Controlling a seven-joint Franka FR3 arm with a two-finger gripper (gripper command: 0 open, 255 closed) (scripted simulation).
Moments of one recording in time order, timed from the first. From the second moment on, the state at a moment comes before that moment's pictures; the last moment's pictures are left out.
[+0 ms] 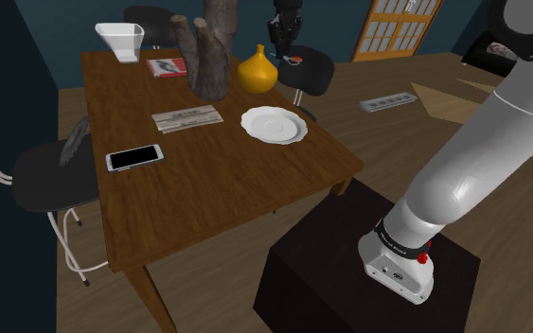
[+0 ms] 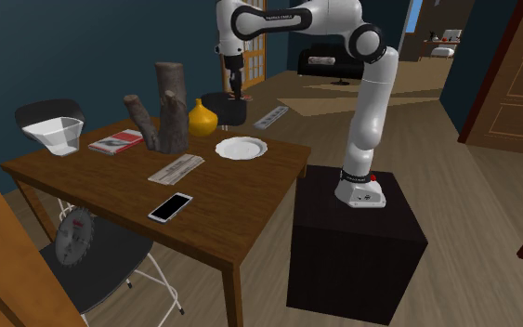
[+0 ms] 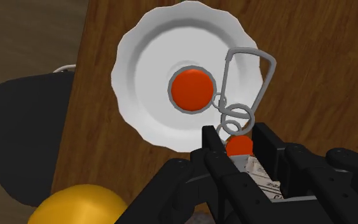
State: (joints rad) arm -0.12 -0.03 0.12 -1.66 -0.04 1.57 -0.10
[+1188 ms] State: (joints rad) arm -0.29 0.10 -0.05 -1.56 -0.06 1.61 -0.44
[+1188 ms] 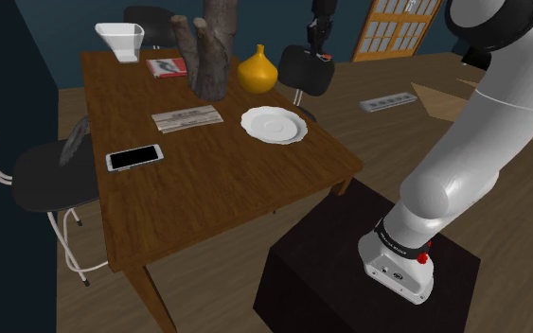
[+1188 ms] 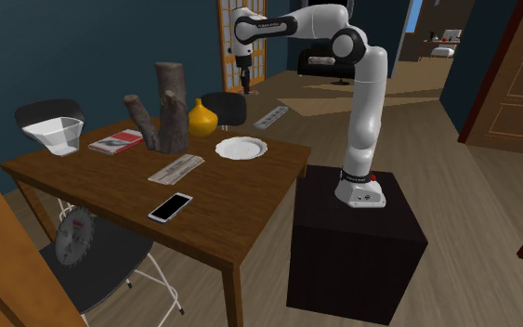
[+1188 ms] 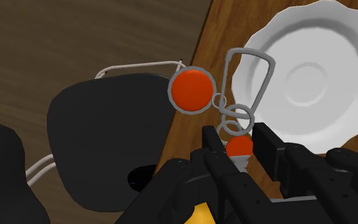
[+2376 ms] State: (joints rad) arm -0.29 0.10 -0.05 -1.80 -0.06 1.86 -0.43
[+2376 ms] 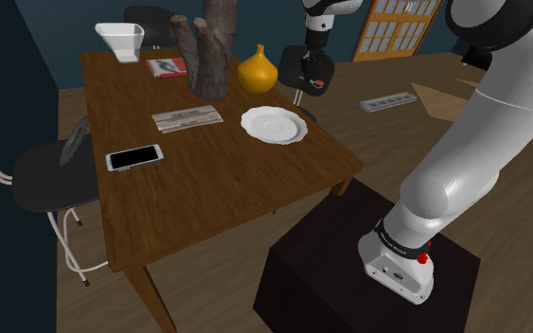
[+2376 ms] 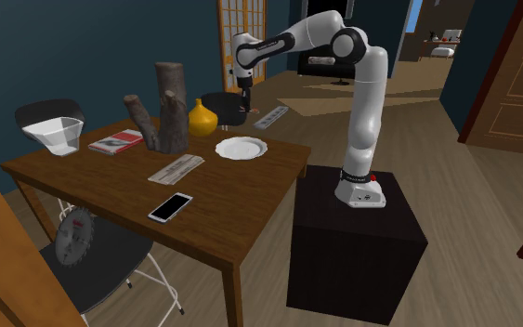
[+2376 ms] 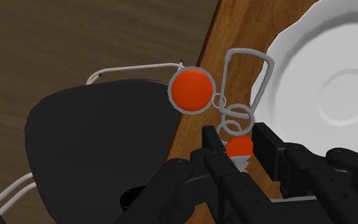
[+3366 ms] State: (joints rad) arm -0.29 0.15 -0.05 -1.94 -0.07 2.05 -0.41
